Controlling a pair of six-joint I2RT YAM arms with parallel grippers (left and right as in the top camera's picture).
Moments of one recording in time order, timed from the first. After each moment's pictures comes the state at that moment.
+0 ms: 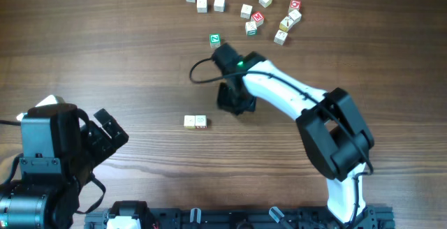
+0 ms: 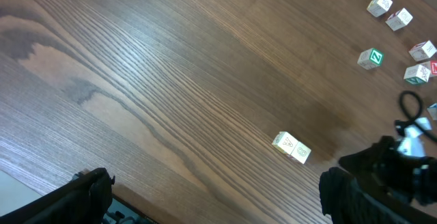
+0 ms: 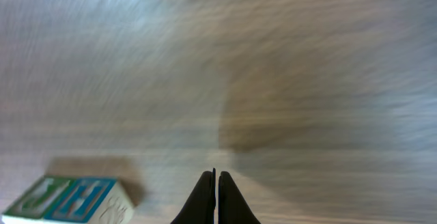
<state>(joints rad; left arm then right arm) -0.03 0.90 1.45 -1.55 -0.21 -0.63 0.63 2.09 1.48 -0.90 -0.19 0.80</state>
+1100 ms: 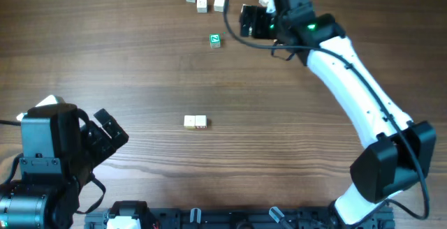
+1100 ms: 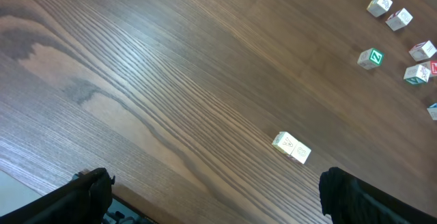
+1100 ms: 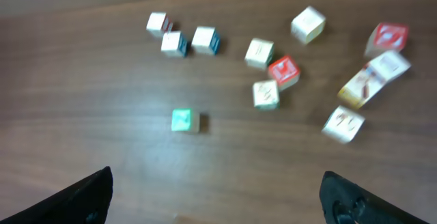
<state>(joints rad) -0.03 0.90 1.45 -1.55 -0.21 -0.63 0.37 1.81 1.64 -0.61 -0.04 0.36</state>
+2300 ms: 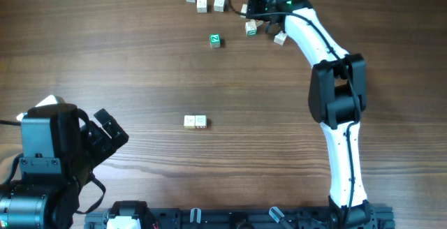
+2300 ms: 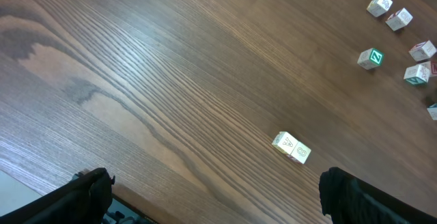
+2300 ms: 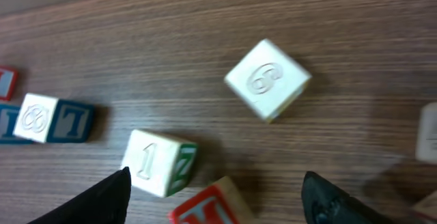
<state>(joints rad) -0.03 0.90 1.45 -1.55 -0.21 -0.63 0.26 2.52 2.14 -0.49 -0.05 0.34</state>
